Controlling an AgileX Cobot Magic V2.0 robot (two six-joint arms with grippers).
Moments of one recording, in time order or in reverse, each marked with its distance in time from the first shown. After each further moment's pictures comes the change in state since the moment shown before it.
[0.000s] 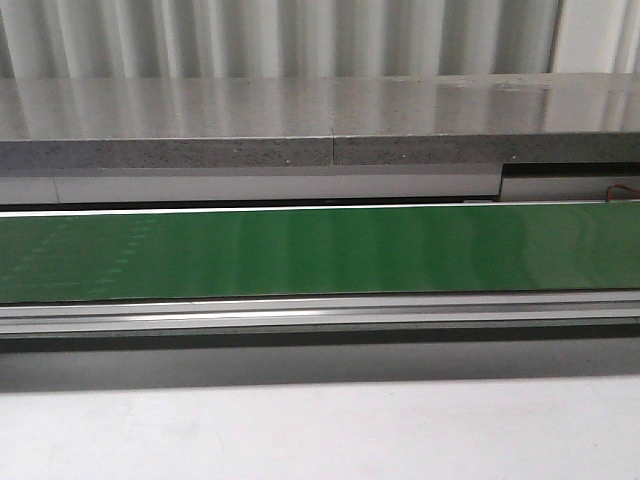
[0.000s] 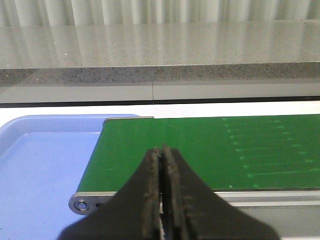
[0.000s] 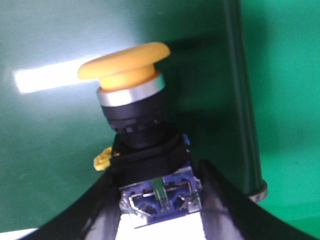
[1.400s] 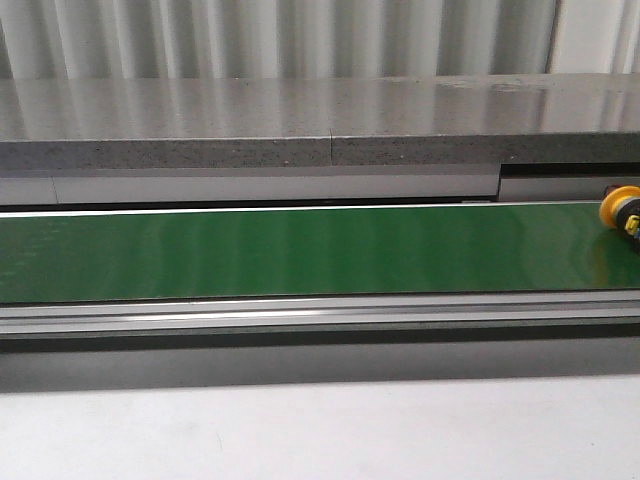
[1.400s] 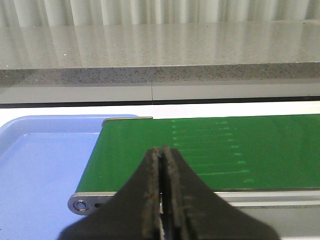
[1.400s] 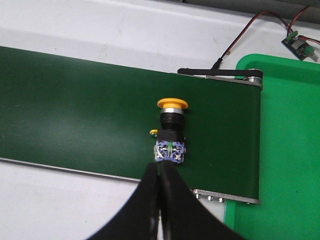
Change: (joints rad) left arm 0.000 0.000 0.000 0.000 0.000 0.000; right arm 0.240 -0.649 0.204 -0.027 -0.152 -0.124
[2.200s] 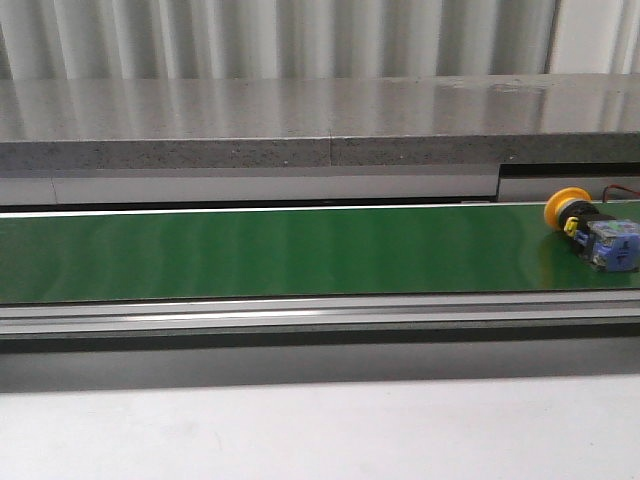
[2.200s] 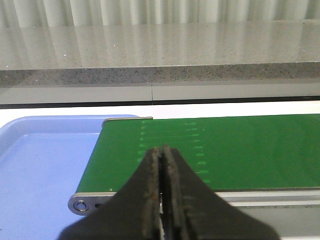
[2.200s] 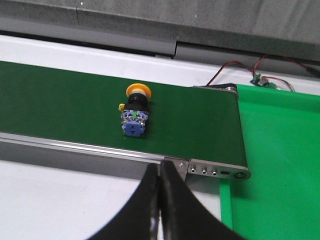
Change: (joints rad) left arm 0.000 0.000 0.000 0.002 0.000 0.000; right arm 0.001 -0.824 0.531 -0.002 -0.135 0.000
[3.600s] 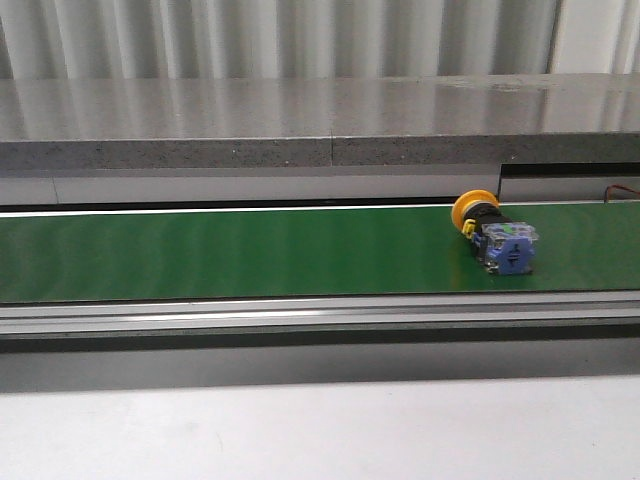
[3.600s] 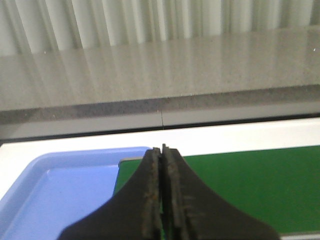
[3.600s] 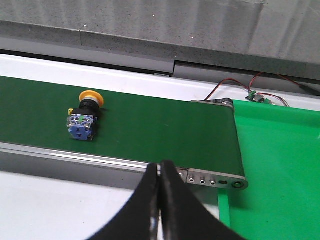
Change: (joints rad) left arm 0.000 0.218 -0.301 0.078 0.110 0.000; right arm 0.000 -0.075 0.016 0.000 0.000 0.000
